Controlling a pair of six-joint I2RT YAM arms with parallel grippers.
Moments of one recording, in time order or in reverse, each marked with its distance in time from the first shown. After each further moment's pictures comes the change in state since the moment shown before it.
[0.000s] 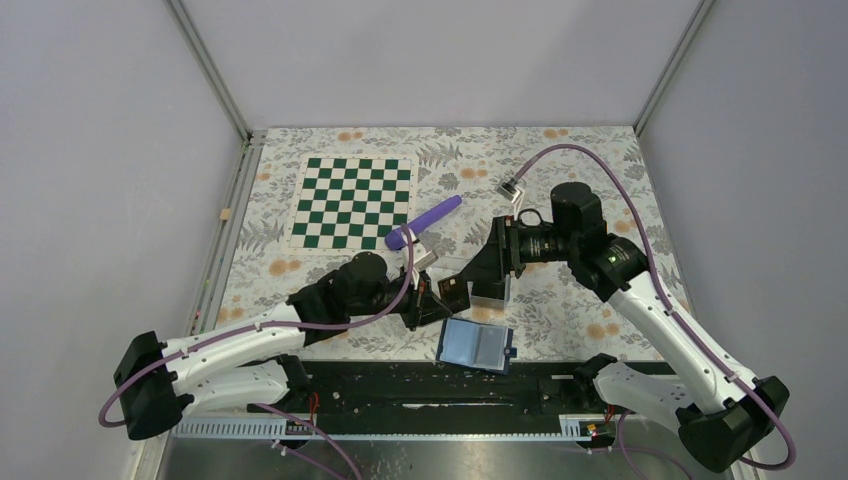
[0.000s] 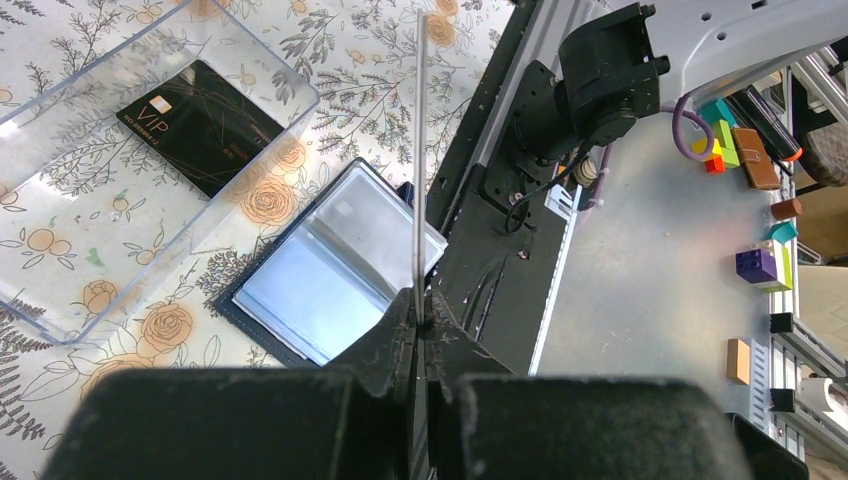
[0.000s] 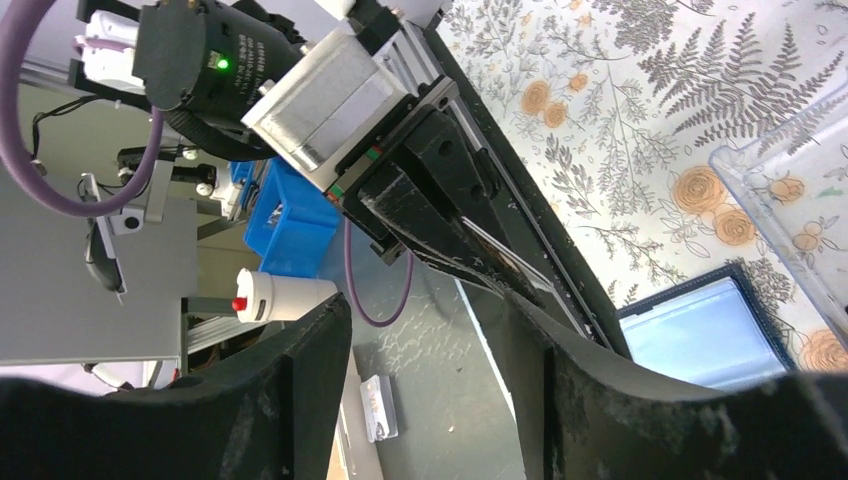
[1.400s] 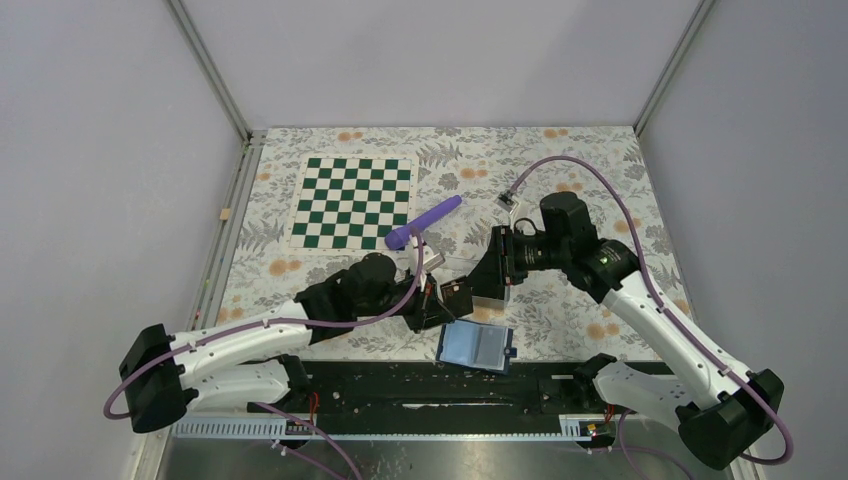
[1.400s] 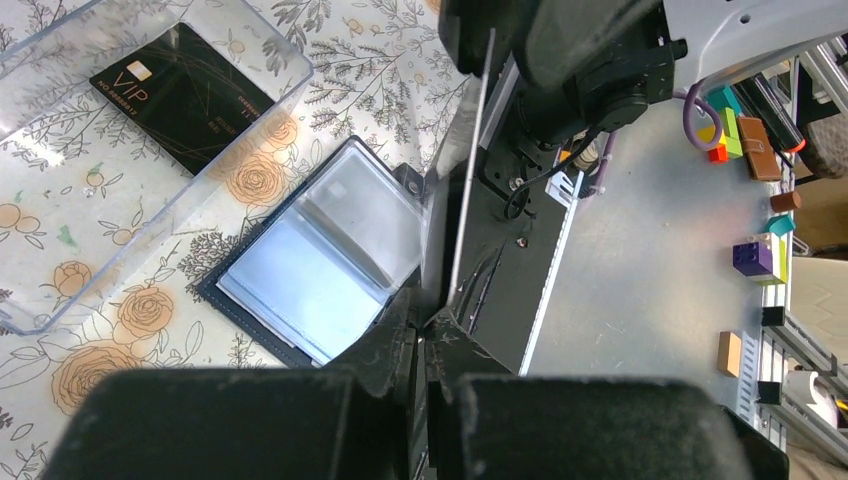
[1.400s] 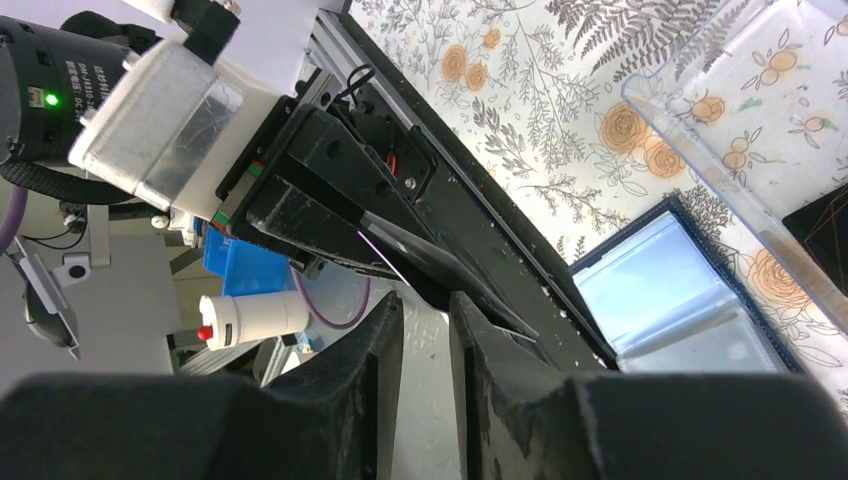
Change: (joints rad) left arm -0.018 0.046 0.021 -0.026 -0.011 -0.019; right arm 0.013 0.016 -0.048 -0.098 0.140 -0.016
